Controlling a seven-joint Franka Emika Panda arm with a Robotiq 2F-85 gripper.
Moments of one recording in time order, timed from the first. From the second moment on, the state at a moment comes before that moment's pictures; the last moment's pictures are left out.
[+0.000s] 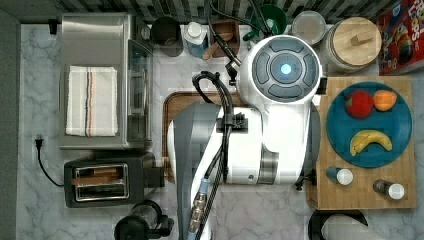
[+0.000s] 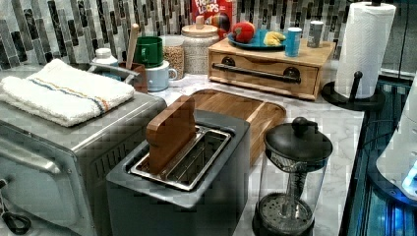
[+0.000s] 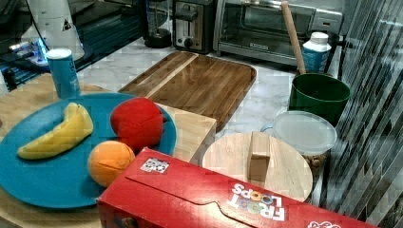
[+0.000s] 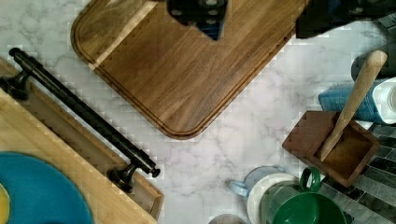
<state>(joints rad) -0.03 0.00 -0.03 -1.73 -0.02 0.25 -0.01</state>
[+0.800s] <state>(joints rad) -0.04 0.02 -0.06 -1.75 0.01 0.26 -0.05</state>
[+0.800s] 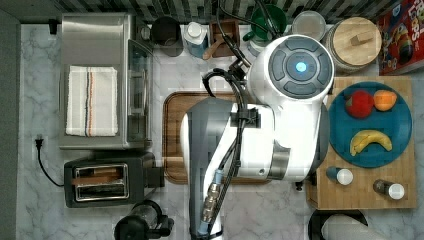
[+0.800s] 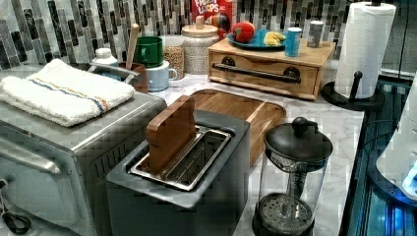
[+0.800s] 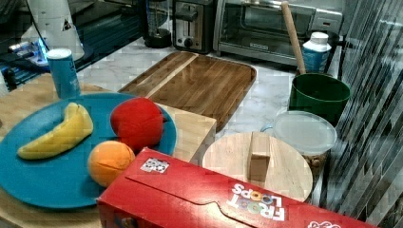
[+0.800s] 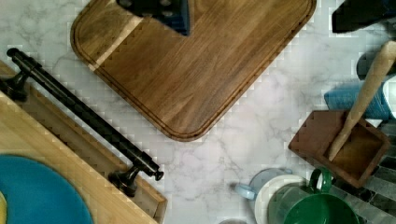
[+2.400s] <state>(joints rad) -0.05 -0.08 -0.28 -2.16 -0.06 0.61 -0.74</state>
